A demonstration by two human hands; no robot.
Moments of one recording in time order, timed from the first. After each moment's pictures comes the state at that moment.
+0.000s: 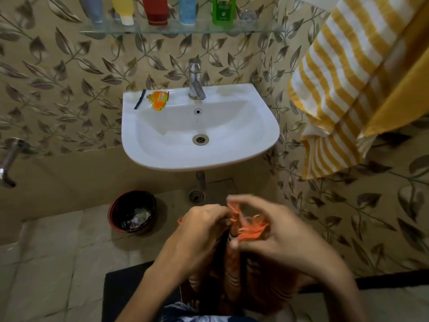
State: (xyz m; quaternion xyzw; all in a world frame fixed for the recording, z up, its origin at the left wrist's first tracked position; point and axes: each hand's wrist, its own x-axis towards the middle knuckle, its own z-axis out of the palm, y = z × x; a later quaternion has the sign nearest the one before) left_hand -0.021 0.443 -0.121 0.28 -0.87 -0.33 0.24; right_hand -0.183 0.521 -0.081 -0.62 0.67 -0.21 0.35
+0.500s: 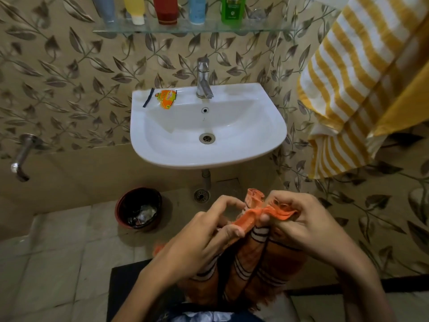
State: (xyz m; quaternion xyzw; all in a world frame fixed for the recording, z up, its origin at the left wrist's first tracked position) left_hand -0.007 0.451 -0.118 0.23 -0.80 -0.51 0.21; right_hand -0.200 0.524 -0.072 -0.65 0.61 -0.35 0.29
